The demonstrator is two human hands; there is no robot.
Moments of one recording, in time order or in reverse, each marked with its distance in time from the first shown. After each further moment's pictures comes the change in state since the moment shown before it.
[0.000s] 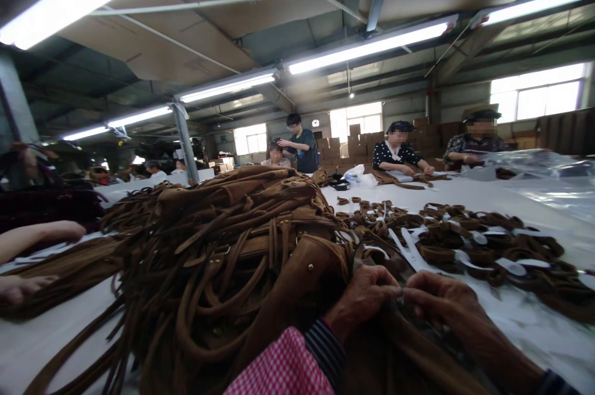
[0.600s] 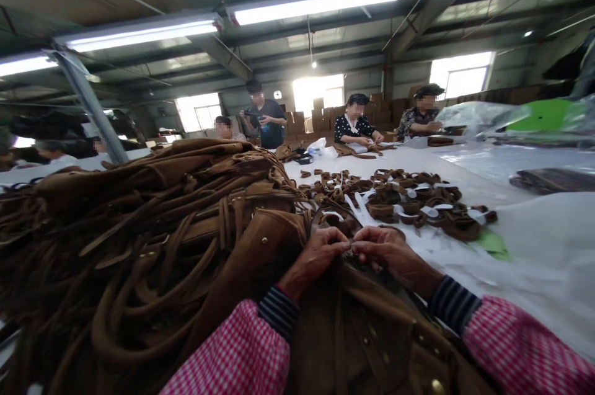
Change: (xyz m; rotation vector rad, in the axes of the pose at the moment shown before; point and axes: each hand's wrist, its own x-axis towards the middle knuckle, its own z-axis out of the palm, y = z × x) left_hand 0.003 0.009 -0.005 0.035 -0.067 0.067; right_hand -0.002 -0.005 -0.006 0.371 -0.116 0.020
